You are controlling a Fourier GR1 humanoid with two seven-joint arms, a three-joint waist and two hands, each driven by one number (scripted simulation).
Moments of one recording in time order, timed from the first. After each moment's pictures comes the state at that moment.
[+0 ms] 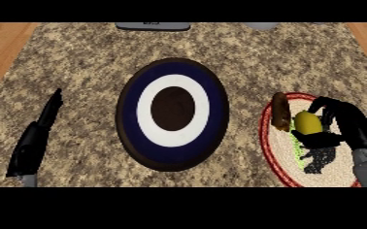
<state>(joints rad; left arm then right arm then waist) 0.05 0.33 0.05 -1.49 -0.15 0.05 -0.12 -0.17 -0.65 0.26 -1.21 0.33 -0.26 0.05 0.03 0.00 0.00</state>
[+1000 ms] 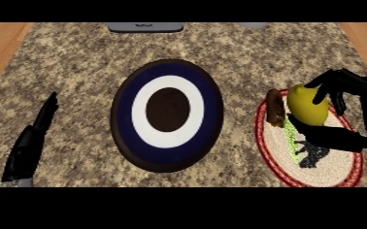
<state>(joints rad) 0.07 0.31 0.09 -1.49 -0.17 0.04 -0.11 -0.14 -0.65 0.16 -1.87 0.25 -0.24 -0.01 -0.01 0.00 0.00</state>
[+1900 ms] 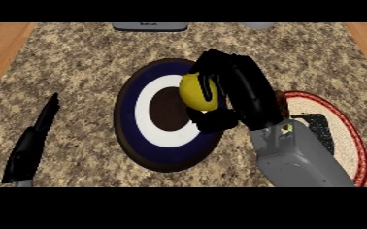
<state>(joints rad) 0.08 0.30 0.10 -1.50 -0.19 0.01 -0.13 -0.61 -0.22 0.47 -1.72 0.50 -0.10 0.51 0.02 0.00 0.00</state>
